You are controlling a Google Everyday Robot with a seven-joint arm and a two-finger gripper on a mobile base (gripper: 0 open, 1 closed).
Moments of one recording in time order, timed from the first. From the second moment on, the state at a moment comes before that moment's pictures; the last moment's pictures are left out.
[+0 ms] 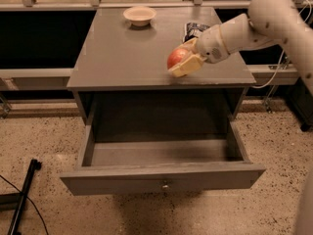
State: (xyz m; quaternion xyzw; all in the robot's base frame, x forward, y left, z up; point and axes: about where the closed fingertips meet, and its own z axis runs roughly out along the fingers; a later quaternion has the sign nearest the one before) arm 0.678 -0.065 0.875 -0.58 0.67 0.25 0.39
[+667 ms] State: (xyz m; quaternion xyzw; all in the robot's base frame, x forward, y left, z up) arm 0.596 -0.137 0.861 -0.59 0.67 0.21 0.41
